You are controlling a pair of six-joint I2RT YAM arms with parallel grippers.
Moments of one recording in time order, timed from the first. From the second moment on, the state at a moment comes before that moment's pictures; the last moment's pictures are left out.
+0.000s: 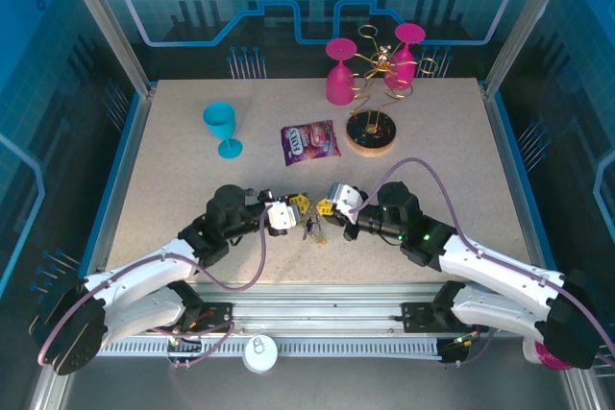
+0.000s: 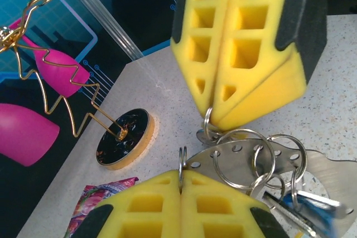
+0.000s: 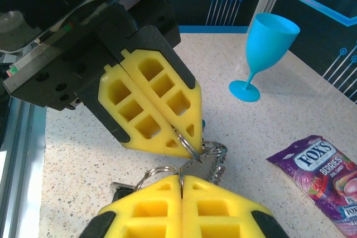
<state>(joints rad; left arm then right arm) -0.67 1.01 0.43 0.37 0.37 0.67 0.82 1.00 0.57 0.12 -0.28 -0.30</state>
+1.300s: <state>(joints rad) -0.68 1.01 0.46 0.30 0.36 0.62 0.83 1.05 0.68 -0.01 -0.30 -0.46</state>
